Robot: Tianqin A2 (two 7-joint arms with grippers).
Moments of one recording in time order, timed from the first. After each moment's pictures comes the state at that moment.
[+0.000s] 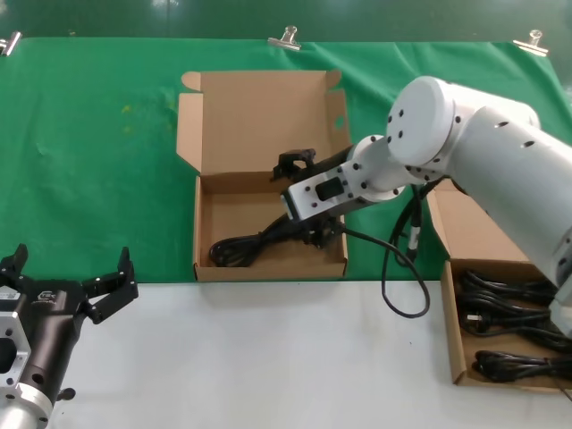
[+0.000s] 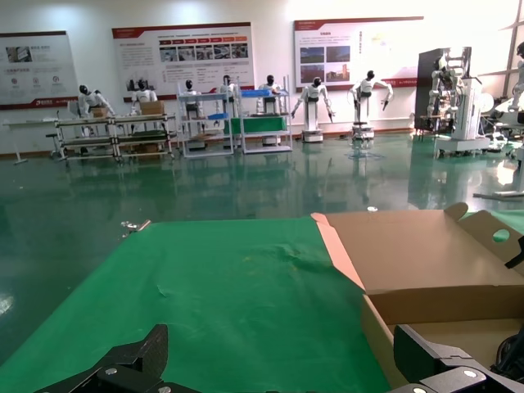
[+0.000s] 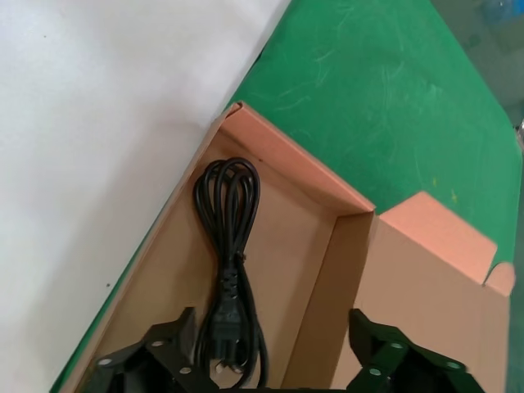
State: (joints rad) left arm 0.00 -0.30 1.60 -1.60 -1.80 0.00 0.00; right arm 1.44 0.00 -2.75 0.29 1.51 -0.68 -0.51
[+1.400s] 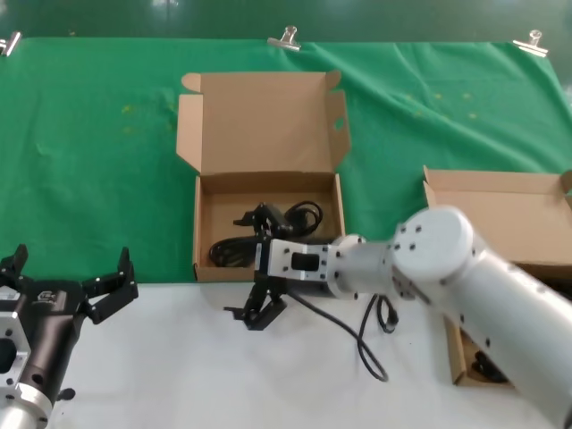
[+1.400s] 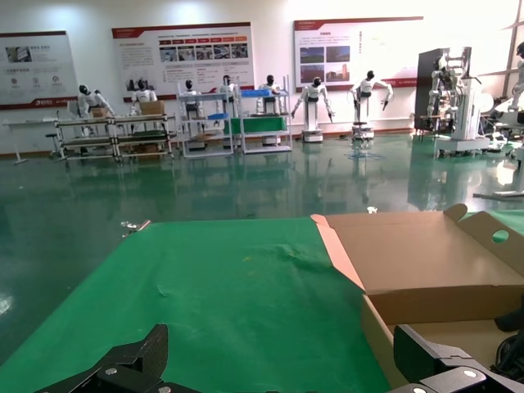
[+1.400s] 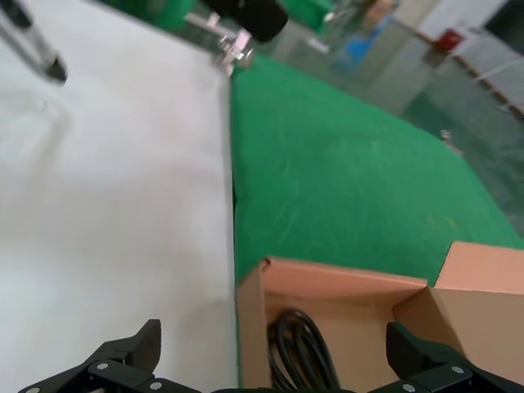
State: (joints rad) left arm 0.00 -0.30 1.60 -1.60 -1.80 0.00 0.00; right arm 1.09 0.08 -2.45 0.55 1.65 -0.55 -0.42
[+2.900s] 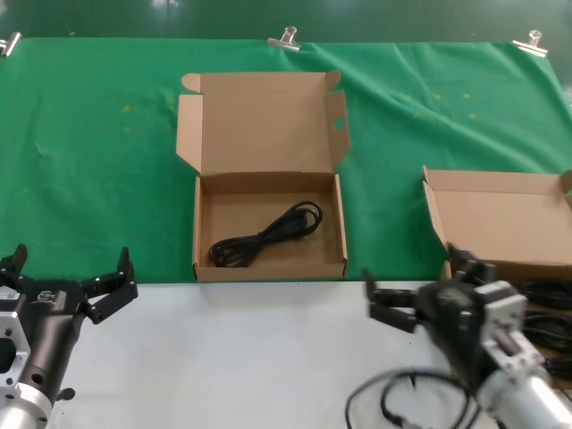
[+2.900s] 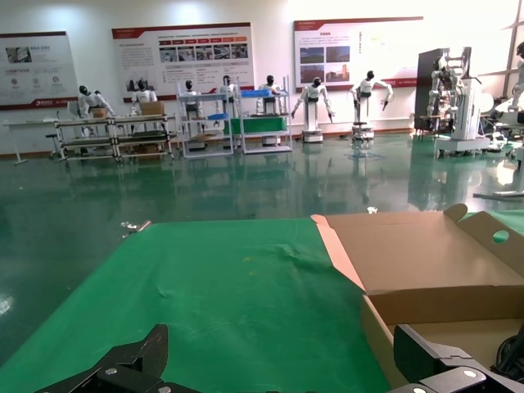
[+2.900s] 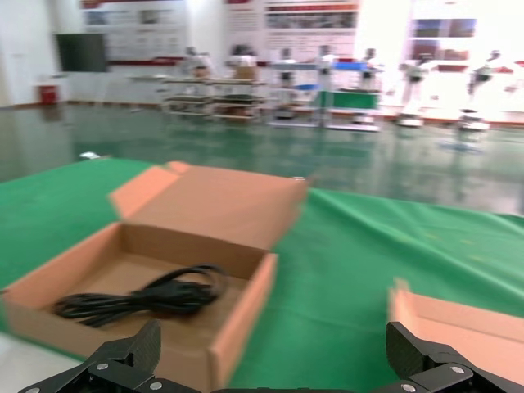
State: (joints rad) left arm 0.00 -0.30 1.60 -1.60 -1.80 0.00 0.00; right arm 0.20 0.26 -1.76 1.40 1.77 -0.10 -0.08
